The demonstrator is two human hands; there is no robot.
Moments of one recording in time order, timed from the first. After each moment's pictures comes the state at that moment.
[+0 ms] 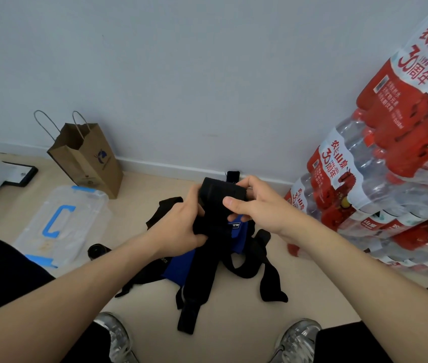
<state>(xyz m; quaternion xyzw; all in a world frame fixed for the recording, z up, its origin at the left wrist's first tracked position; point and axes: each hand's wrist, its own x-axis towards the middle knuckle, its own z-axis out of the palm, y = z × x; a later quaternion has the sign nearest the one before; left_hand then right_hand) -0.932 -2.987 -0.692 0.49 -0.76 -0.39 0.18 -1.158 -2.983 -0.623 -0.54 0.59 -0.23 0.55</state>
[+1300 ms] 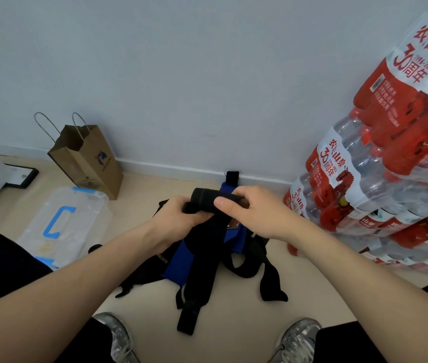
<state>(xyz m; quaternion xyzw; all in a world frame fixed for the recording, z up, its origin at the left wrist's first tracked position) -0.942 -2.984 -0.682 0.53 -0.49 -0.62 0.30 -1.164 -2.983 -0.633 -0.70 0.58 -0.15 0.38</state>
